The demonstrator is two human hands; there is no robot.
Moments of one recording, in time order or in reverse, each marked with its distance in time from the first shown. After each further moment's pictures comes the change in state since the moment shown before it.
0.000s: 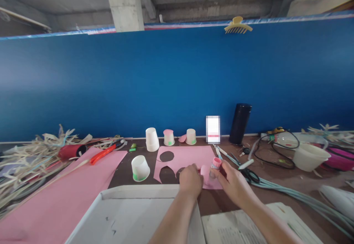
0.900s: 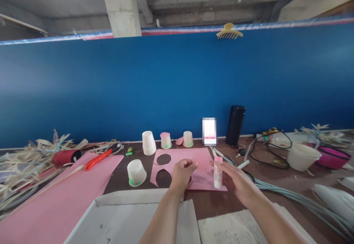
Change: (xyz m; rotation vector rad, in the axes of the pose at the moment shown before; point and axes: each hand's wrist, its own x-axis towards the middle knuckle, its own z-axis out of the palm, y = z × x) left_hand 0.011 -0.013 -0.012 -0.909 0.072 0.044; right_hand 0.005 0.001 -0.017 1.057 -0.138 0.458
